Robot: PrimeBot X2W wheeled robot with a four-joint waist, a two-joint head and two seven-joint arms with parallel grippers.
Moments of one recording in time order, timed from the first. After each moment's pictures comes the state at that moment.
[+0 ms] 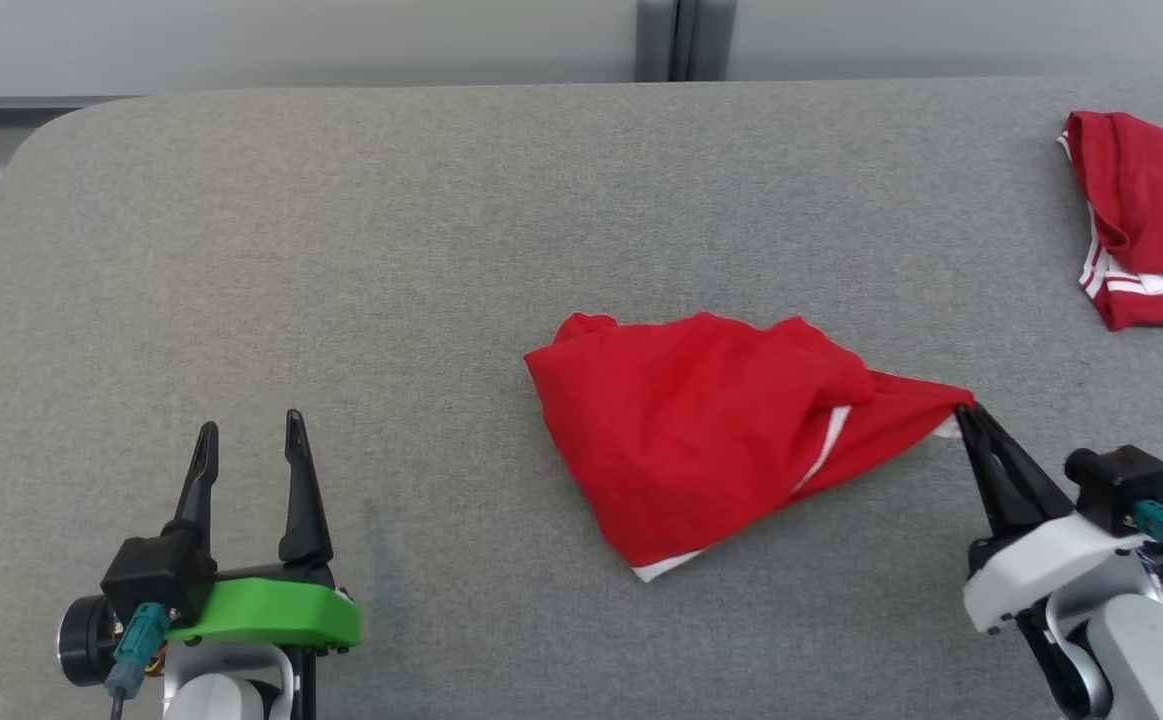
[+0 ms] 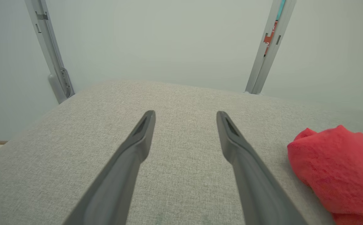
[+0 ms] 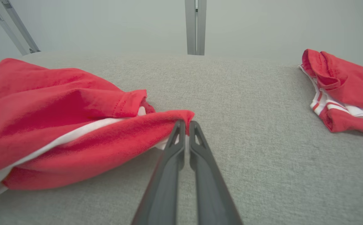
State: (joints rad) left arm -0.09 0.05 -0.06 0.18 -0.24 0.03 -0.26; right arm -0.20 -0.33 0.24 0.38 0.37 0.13 -0.26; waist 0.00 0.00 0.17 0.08
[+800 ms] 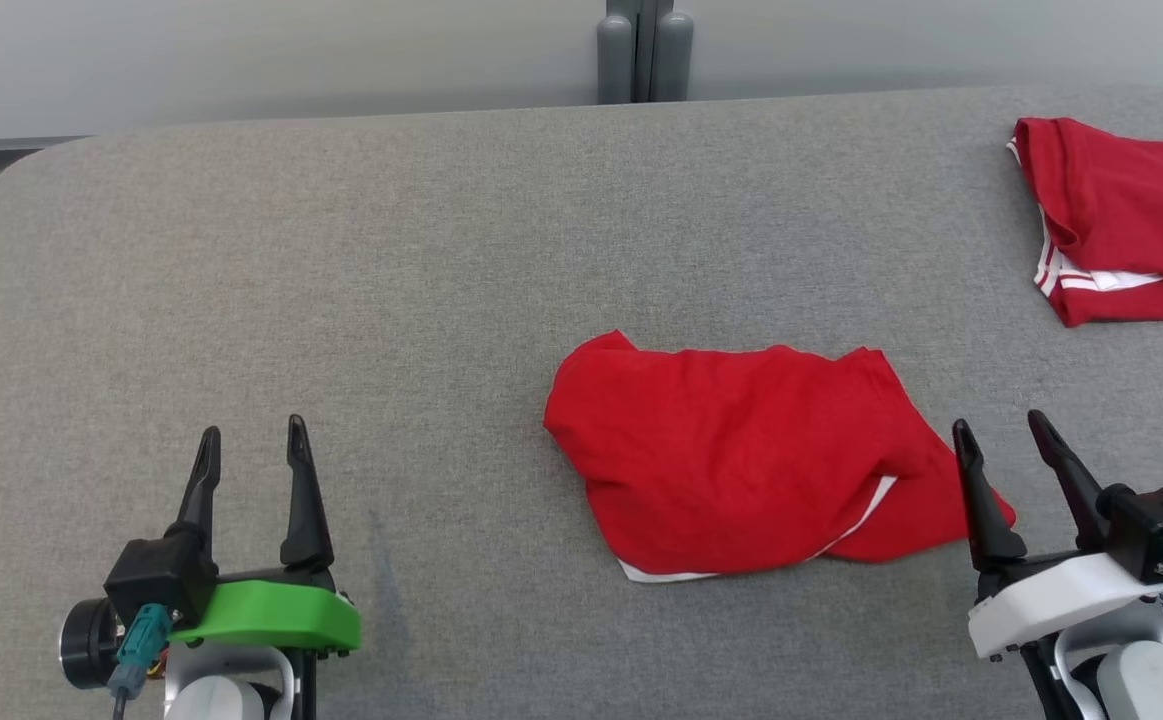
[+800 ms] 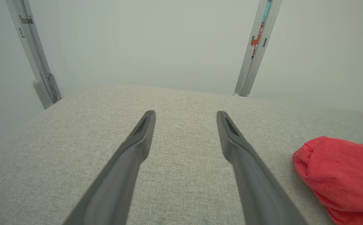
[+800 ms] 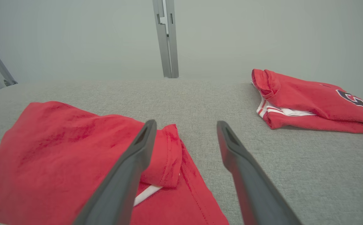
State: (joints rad) left arm -0.09 0.05 -0.06 0.19 -0.24 0.03 -0.26; right arm -0.03 -0.22 0.04 0.15 0.25 0.13 -0.22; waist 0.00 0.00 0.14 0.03
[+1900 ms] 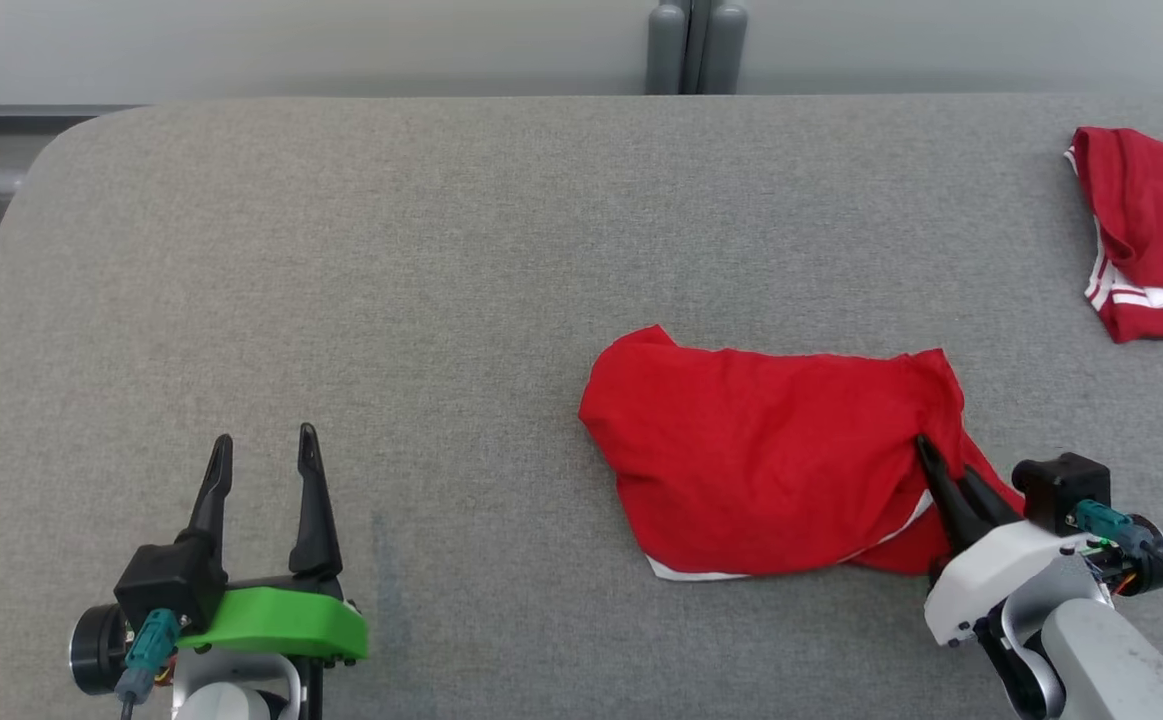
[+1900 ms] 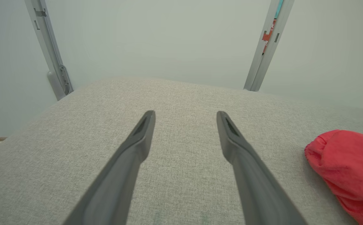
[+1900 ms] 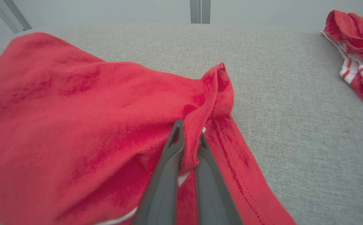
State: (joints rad) left arm -0.09 0.05 -0.08 0.20 -0.24 0.02 -0.26; right arm -0.26 -0.29 0.29 0.54 0.39 0.13 -0.24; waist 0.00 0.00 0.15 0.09
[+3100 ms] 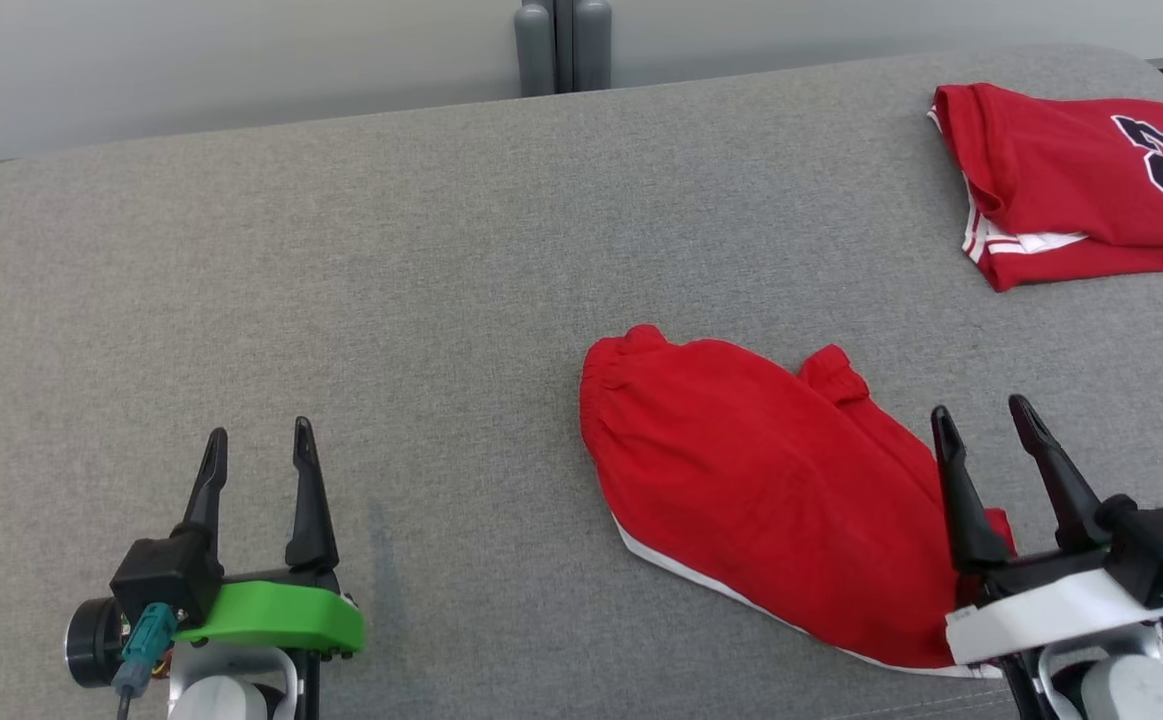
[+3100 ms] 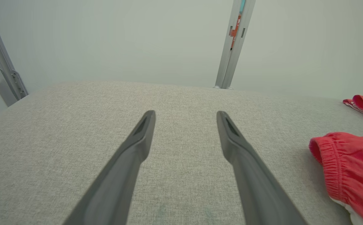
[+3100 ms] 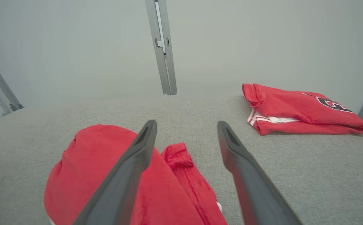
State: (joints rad) left arm -0.09 0.05 -0.06 0.20 -0.24 0.02 -0.26; right arm 0.04 -0.19 0.06 -0.03 0.26 0.13 -0.23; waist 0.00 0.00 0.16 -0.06
